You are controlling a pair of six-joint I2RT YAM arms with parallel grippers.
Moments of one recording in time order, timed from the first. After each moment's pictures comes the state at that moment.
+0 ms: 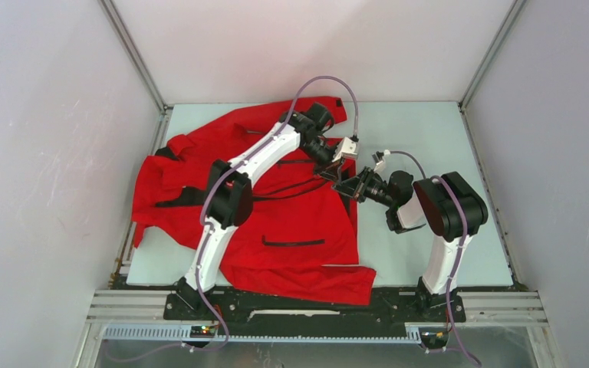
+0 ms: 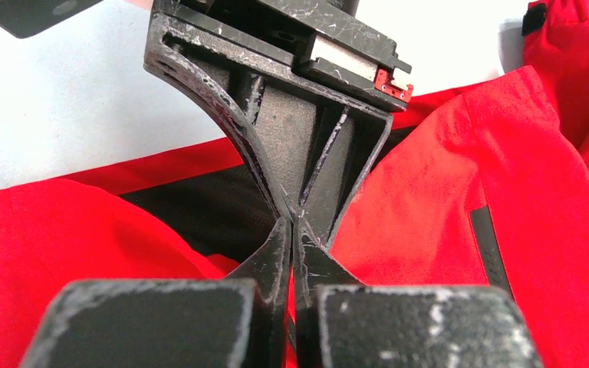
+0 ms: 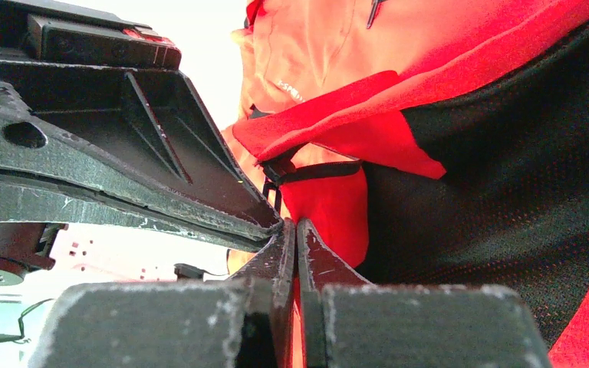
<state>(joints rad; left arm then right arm) -0.64 2.32 2.20 -1.12 0.85 1.03 0.26 1.92 0.52 1.31 -0.77 1.13</state>
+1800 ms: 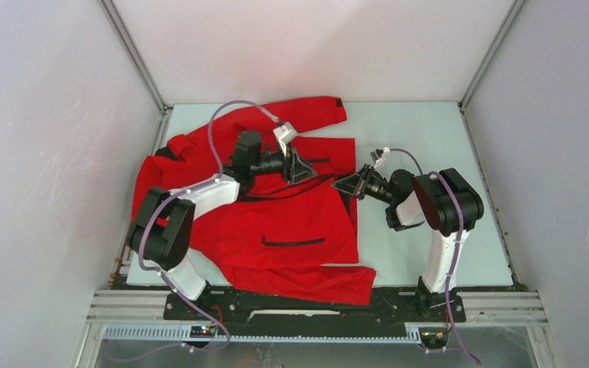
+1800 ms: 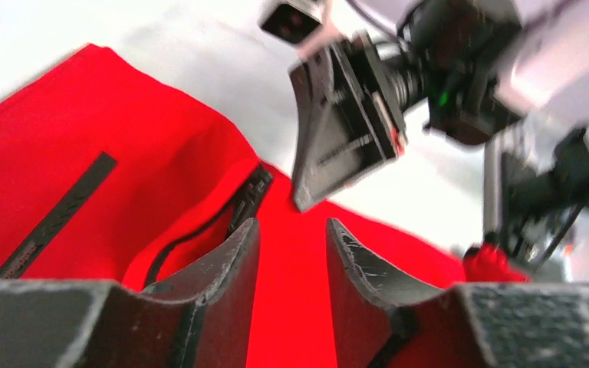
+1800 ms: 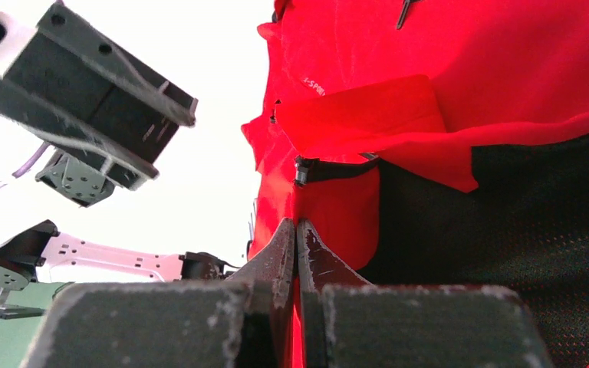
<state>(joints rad) -0.46 1.66 0.97 0.38 0.84 -0.07 0.24 1.98 0.55 1.41 -0.84 1.21</state>
